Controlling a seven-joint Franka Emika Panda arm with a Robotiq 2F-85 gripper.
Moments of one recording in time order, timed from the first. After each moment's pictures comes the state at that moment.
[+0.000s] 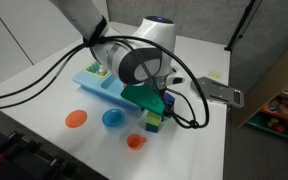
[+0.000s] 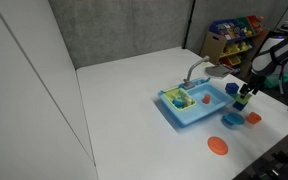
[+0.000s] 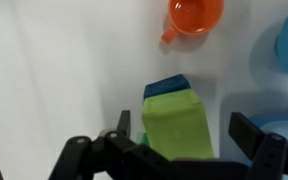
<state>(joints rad) -0.34 0.63 -0.16 -2.06 -0.01 2.63 -0.28</state>
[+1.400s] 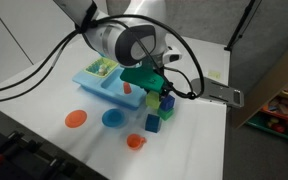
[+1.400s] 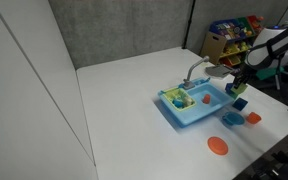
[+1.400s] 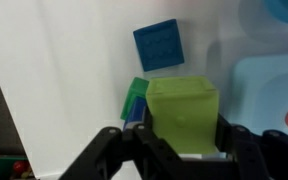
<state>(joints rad) -0.27 0.59 -0.16 -2.04 -0.05 2.68 -0.22</state>
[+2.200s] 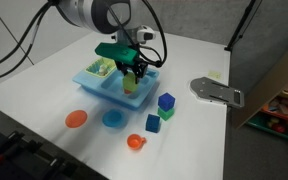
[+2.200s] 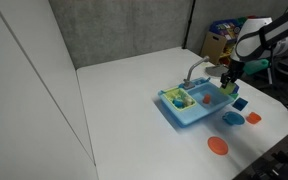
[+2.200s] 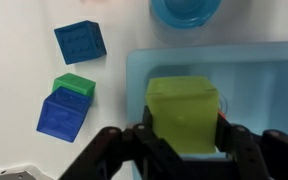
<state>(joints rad) -0.16 0.49 -0.09 -2.03 -0.03 2.48 -0.12</state>
